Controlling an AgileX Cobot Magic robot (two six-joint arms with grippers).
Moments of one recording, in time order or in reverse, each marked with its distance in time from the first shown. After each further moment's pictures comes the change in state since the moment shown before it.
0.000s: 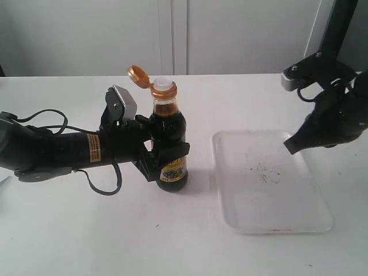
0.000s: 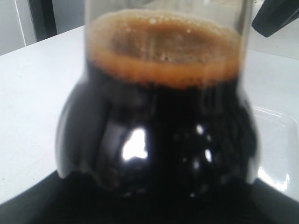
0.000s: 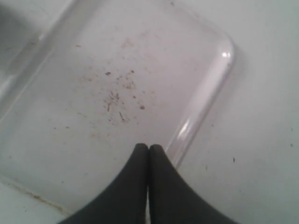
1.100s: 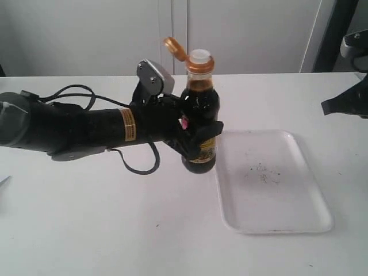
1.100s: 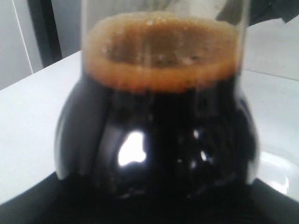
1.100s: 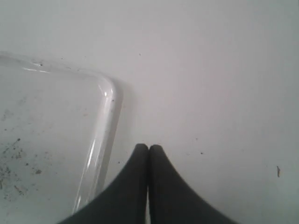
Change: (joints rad) left arm -0.169 -0.080 -0.142 -0.094 0.232 -0.069; right arm -0.235 0.027 0.000 0.045 -0.253 0.047
